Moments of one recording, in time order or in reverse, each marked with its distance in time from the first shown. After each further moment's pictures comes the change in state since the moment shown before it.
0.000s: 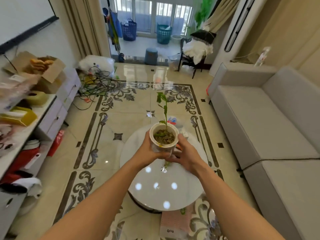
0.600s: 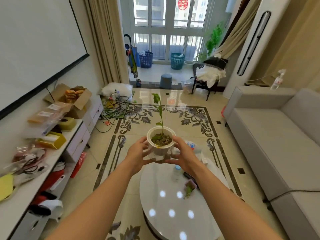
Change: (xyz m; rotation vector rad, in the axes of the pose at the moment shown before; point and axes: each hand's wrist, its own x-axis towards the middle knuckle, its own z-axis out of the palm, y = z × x) left_hand 0.023 0.088 -0.127 -0.422 0.291 -0.340; right_hand 0.043 -0.098 0.117 0.095 -0.002 -0.014
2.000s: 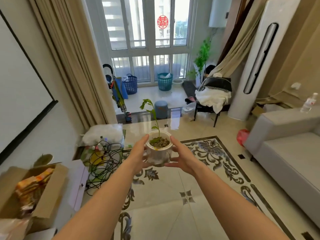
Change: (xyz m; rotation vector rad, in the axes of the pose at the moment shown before) left_hand 0.693 0.400 -0.102 0.134 -0.072 -0.110; right_hand 0.682 -0.301 0.164 0.000 0.101 -0.024
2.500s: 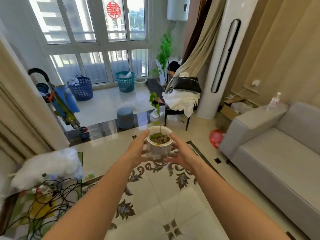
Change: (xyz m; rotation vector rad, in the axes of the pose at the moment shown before) left_hand 0.346 0.157 0.165 0.159 -0.247 -0.045; right_hand 0.298 -0.159 -0.154 0.115 0.292 -0.062
